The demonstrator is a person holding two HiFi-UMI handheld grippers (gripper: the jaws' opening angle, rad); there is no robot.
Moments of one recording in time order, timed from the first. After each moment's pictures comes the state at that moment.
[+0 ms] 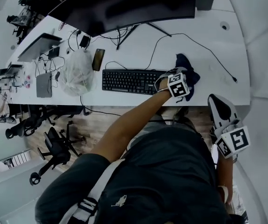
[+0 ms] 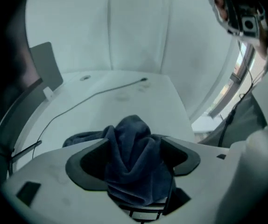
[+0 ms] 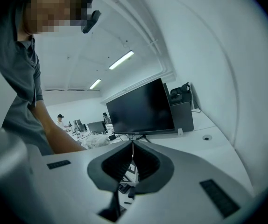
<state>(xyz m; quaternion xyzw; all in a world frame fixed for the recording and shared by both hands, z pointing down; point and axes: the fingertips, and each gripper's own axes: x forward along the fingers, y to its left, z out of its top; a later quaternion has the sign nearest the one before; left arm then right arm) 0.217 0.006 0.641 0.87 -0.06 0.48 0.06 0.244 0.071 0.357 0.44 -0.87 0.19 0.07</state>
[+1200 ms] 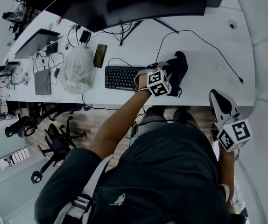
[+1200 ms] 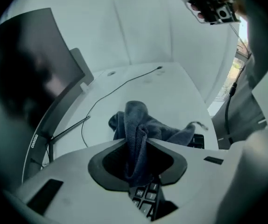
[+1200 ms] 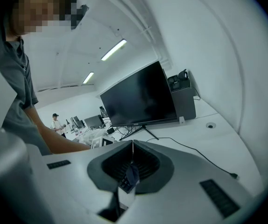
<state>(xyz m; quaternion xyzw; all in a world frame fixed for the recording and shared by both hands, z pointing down) 0.083 -0.044 0.619 0.85 -0.14 0.52 -0.03 0.215 0.040 0.386 0.44 -0.85 0.26 0.11</state>
